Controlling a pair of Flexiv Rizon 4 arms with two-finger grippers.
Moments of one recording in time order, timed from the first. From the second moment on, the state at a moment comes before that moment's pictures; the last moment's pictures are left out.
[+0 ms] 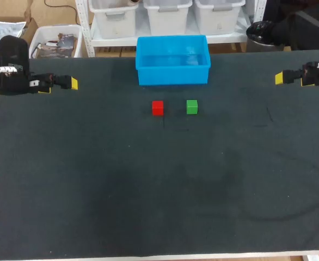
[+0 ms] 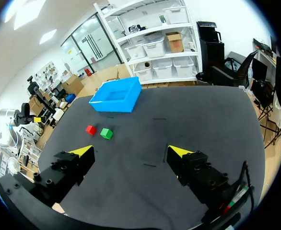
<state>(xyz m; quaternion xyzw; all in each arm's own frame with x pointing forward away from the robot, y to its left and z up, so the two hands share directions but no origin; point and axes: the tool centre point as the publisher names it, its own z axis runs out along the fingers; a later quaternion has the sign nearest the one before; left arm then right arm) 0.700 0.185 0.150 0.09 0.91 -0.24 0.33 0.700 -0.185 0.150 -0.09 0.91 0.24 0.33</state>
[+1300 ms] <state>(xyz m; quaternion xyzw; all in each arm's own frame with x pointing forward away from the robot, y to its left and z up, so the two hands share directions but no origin) 0.696 0.174 0.151 0.10 0.91 -0.24 0.33 0.700 -0.185 0.150 -0.09 0.91 0.24 0.33</state>
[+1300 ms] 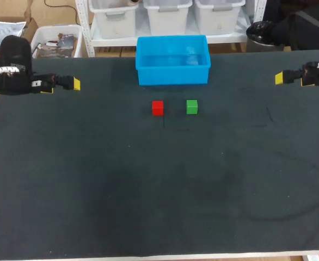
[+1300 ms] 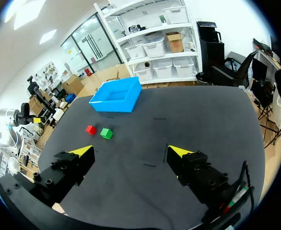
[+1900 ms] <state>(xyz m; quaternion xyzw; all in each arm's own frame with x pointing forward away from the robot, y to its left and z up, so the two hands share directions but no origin) 0.699 0.122 0.149 0.09 0.93 -0.21 0.28 0.700 -0.185 0.150 -0.09 0.91 0.24 0.33</state>
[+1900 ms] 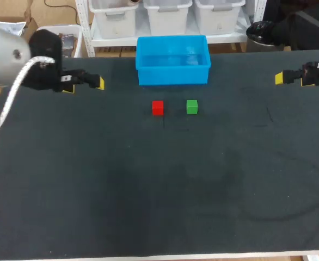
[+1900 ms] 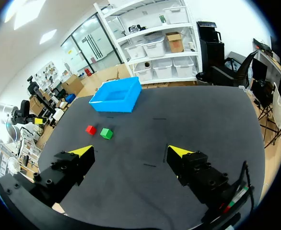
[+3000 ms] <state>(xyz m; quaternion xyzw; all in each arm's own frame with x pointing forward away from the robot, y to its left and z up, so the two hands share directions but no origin) 0.708 0.094 0.152 0.06 0.95 -0.13 0.27 0.700 -0.185 0.150 -0.09 0.91 0.24 0.33</state>
